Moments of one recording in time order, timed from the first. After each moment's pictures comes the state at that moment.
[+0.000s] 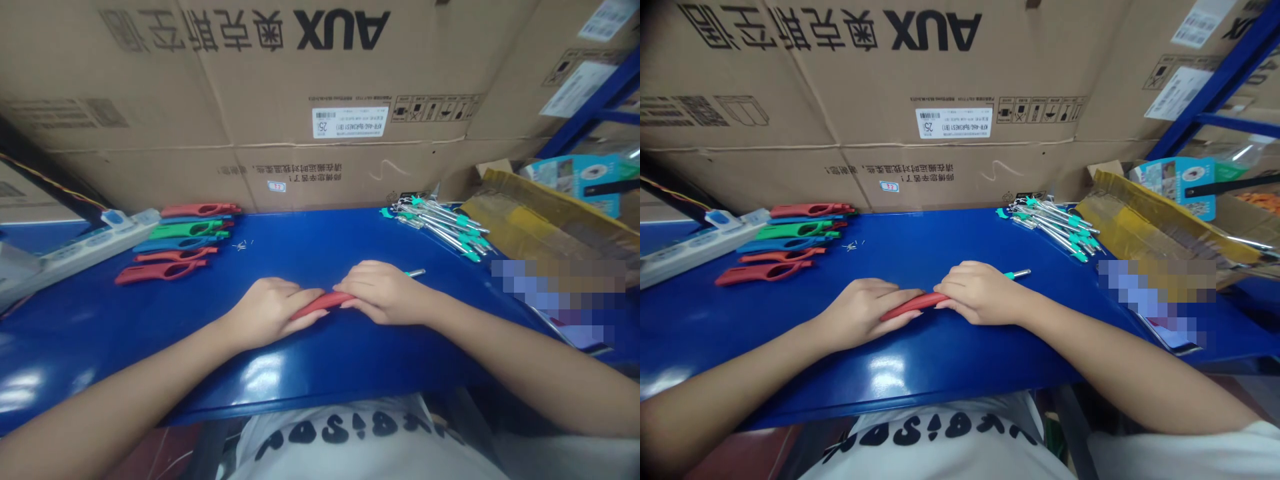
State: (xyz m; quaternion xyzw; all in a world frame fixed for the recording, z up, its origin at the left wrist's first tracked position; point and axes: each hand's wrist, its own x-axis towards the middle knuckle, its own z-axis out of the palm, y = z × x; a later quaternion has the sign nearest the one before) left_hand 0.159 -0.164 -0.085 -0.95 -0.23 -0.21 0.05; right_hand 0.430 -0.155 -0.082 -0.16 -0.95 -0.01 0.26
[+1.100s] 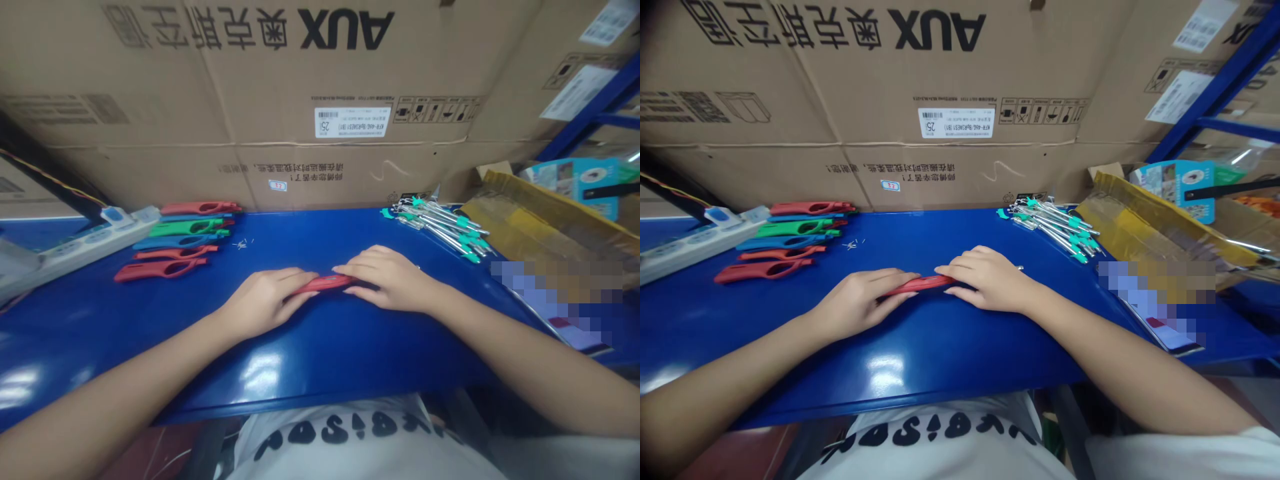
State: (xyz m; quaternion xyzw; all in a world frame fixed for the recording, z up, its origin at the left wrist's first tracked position) left_hand 0.154 -0.156 -0.086 -0.93 -0.28 -0.24 -0.03; right_hand 0.441 -0.143 -0.078 -0.23 -0.94 -0.06 0.22
